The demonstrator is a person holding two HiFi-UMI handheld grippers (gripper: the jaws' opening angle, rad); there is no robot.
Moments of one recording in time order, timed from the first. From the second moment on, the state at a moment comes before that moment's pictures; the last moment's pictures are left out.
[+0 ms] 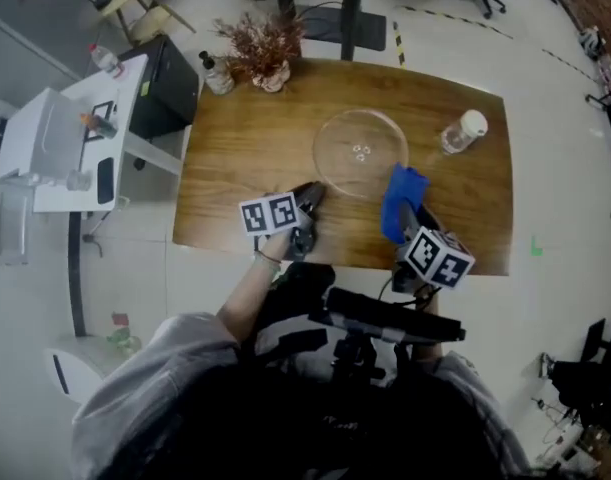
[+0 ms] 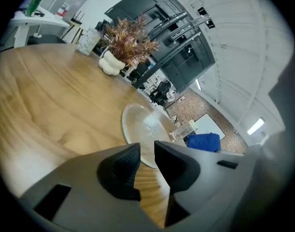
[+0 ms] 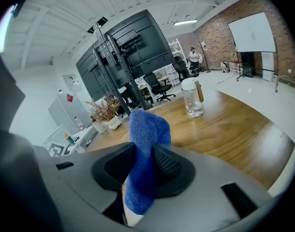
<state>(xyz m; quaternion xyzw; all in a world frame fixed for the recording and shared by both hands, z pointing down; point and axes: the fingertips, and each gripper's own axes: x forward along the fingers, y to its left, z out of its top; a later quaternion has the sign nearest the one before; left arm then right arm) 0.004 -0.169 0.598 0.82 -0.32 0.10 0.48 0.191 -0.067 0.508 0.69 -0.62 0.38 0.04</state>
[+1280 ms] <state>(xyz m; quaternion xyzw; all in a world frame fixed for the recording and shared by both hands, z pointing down) 0.043 -0.189 0.653 0.68 -0.30 0.05 0.66 0.219 -0.074 0.517 0.72 -0.57 0.39 0.06</state>
